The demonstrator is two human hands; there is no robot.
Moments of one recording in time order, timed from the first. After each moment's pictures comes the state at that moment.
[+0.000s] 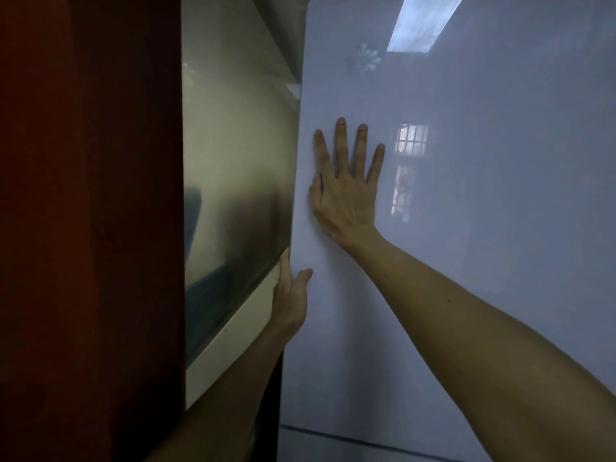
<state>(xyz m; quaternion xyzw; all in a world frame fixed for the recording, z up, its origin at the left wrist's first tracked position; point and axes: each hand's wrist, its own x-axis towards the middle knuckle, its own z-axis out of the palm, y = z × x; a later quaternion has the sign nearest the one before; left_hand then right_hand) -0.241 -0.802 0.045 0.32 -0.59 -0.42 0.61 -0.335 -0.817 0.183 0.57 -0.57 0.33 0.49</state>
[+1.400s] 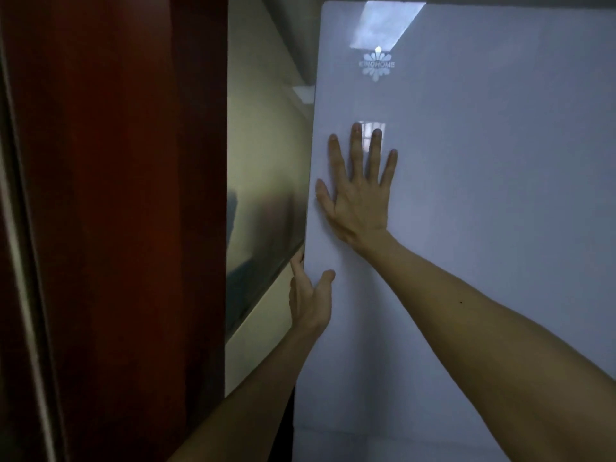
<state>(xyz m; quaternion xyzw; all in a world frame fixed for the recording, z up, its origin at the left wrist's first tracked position) -0.233 -0.745 0.053 0.38 -0.55 -0.41 0.62 -0.320 -0.781 0.181 0.56 -0.57 0.34 0.50</state>
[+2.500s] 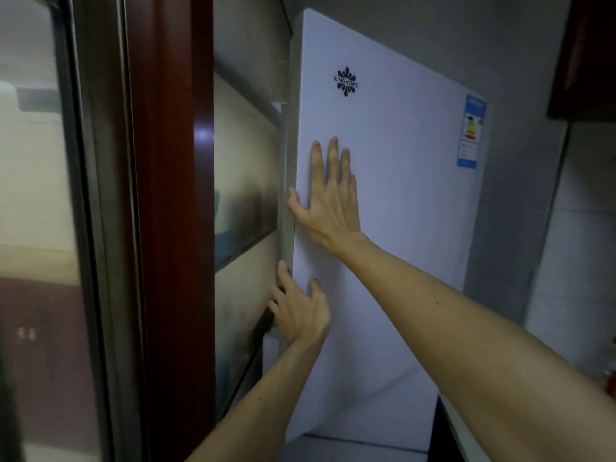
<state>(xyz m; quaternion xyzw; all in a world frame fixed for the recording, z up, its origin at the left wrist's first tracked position) -0.255 -0.447 0.055 0.57 -0.54 -0.27 0.56 -0.306 -0.487 0.182 0.64 -0.56 0.41 0.33</state>
